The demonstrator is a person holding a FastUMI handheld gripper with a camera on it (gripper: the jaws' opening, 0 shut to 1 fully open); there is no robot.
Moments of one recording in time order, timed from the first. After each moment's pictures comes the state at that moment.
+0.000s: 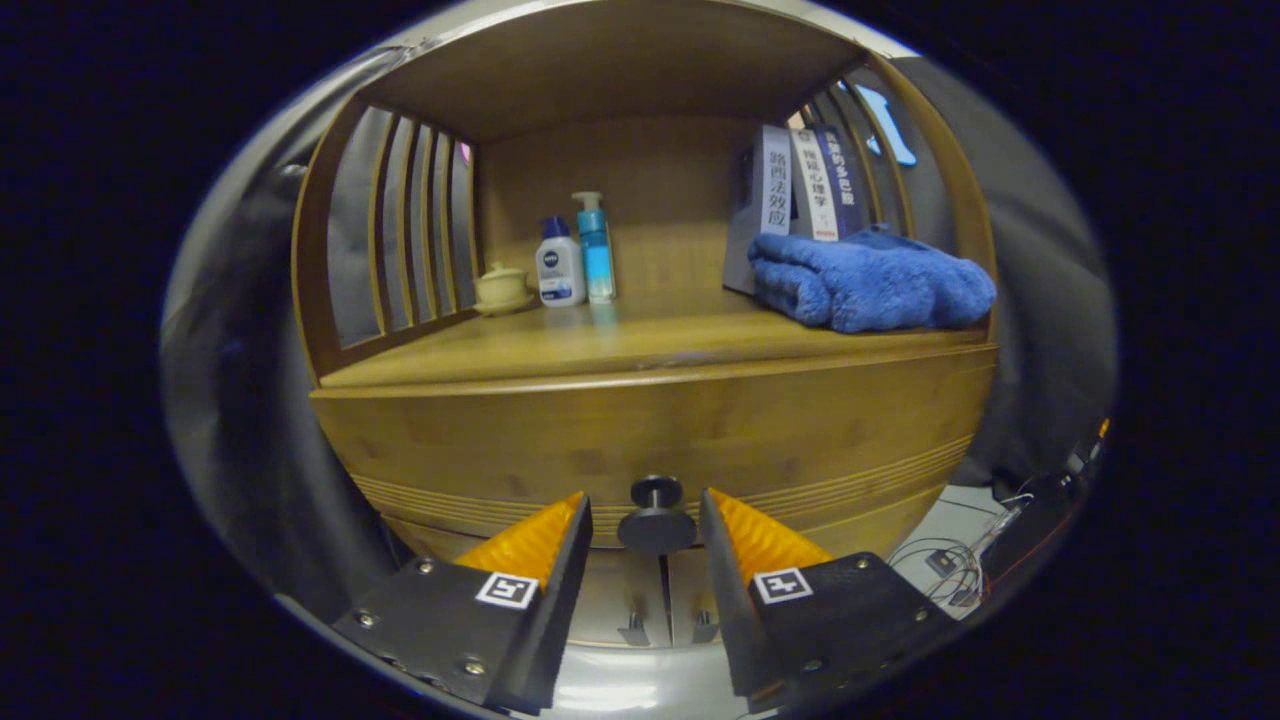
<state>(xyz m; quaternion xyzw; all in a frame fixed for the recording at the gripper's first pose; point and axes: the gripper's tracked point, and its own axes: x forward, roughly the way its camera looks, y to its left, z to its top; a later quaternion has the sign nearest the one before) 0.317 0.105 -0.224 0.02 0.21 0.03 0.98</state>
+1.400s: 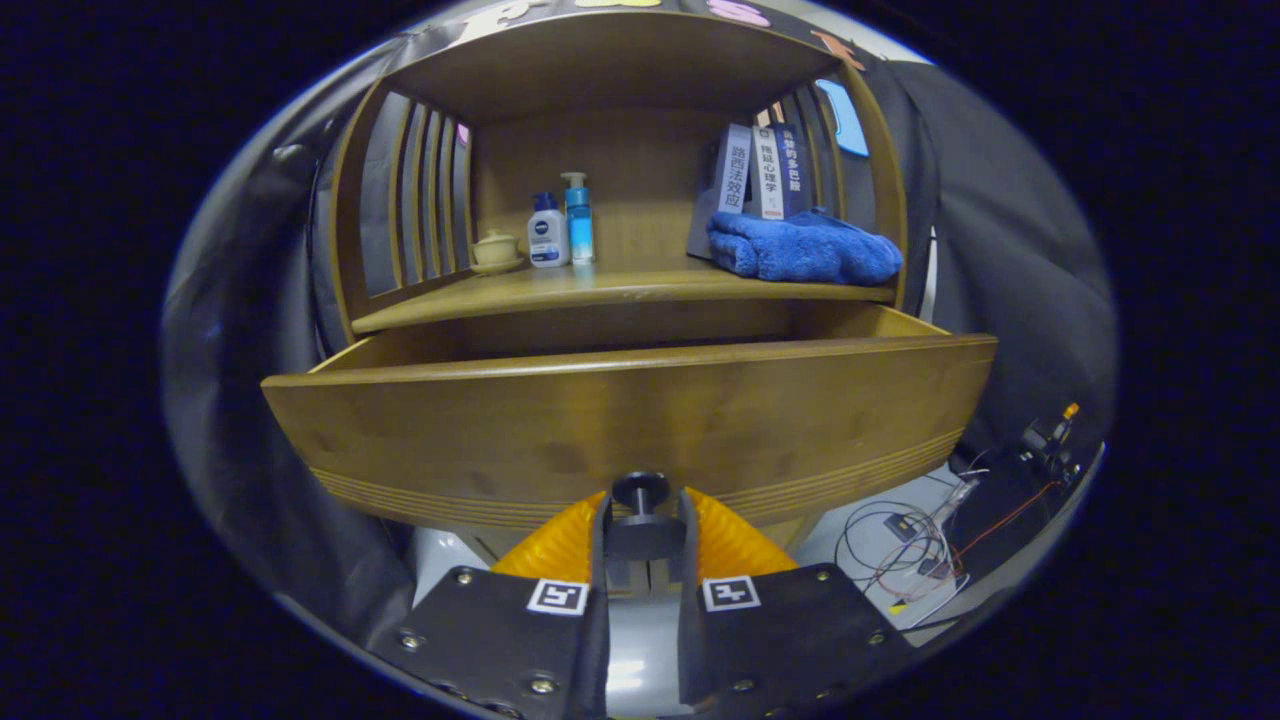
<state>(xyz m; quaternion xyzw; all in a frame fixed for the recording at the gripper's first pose) 0.188 0.089 -0.218 0.02 0.24 -0.01 0.97</state>
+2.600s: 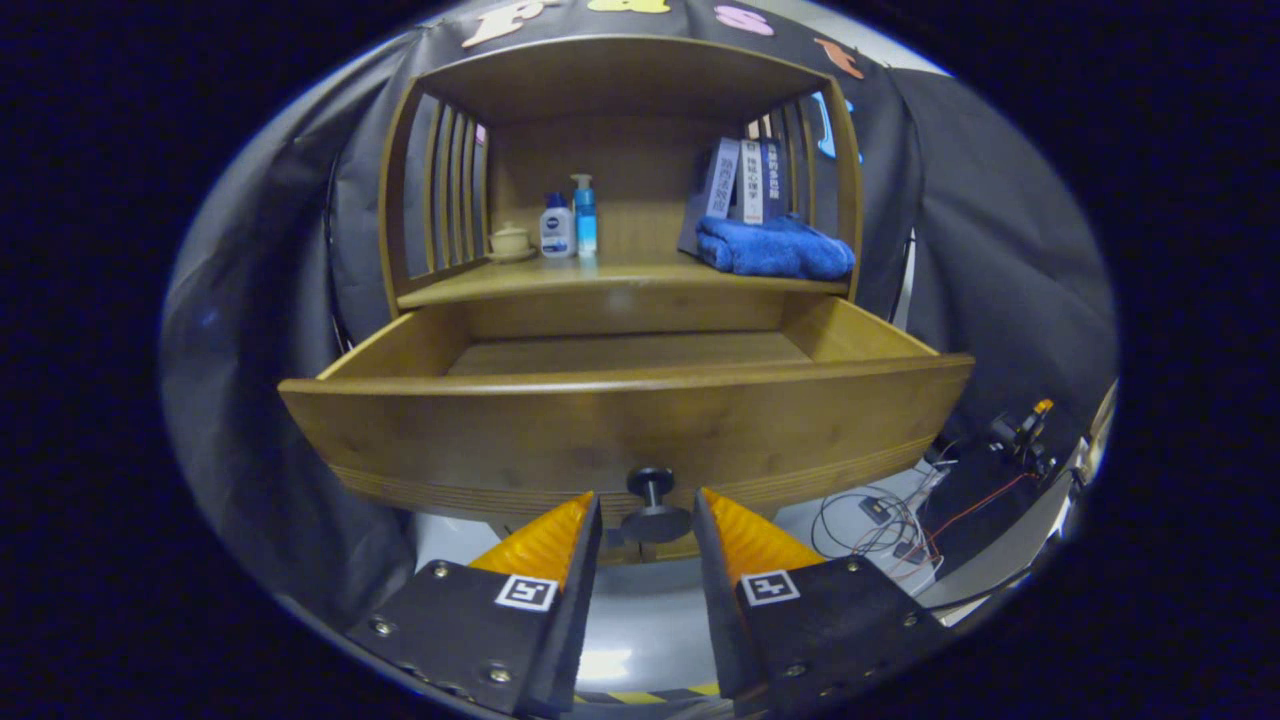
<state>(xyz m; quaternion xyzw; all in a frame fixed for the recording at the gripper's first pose) 0.117 0.103 -0.177 0.00 0.24 -0.02 0.97</state>
